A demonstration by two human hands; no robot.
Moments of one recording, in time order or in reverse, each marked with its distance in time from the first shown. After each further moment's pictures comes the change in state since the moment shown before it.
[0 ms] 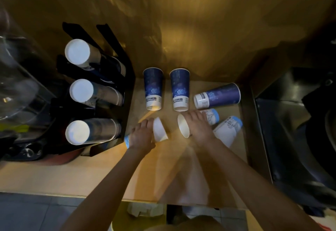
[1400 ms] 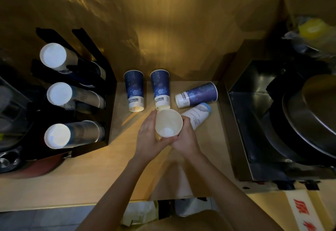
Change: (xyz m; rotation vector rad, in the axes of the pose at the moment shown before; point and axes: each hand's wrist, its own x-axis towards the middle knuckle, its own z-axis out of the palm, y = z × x) left_hand -0.036 0.062 -0.002 -0.628 0.325 0.252; right_hand -0.062 -0.028 0.002 0.857 0.285 0.387
